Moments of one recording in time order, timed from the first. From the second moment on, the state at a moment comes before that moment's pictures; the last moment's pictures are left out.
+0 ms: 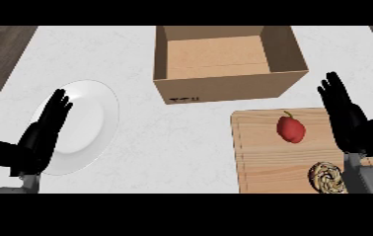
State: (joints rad) left arm 0.00 0.46 -0.10 -1.42 0.34 0.11 -0.15; right arm -0.13 -0.44 0.05 -1.35 -0.36 -0.15 -0.09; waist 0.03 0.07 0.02
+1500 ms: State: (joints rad) left arm 0.00 0.43 -0.19 -1.50 0.08 0.29 0.04; right arm 0.07 -0.98 0.05 -1.54 0.06 0.26 -0.35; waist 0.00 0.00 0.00
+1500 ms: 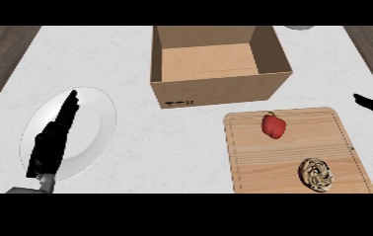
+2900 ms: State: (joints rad) left arm 0.01 0.35 -0.10 -1.54 -0.03 0.19 0.09; right arm 0.20 -0.76 0.15 -1.76 0.52 0.42 -0.01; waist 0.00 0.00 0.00
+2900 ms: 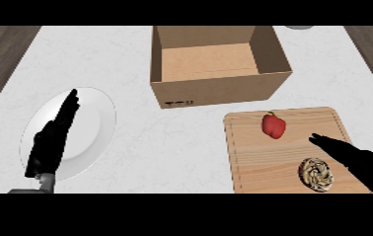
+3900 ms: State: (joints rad) left arm 0.04 0.25 -0.03 -1.57 -0.13 0.12 0.09; right arm 0.15 -0.56 0.06 -1.68 0.72 0.50 -0.09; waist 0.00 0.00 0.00
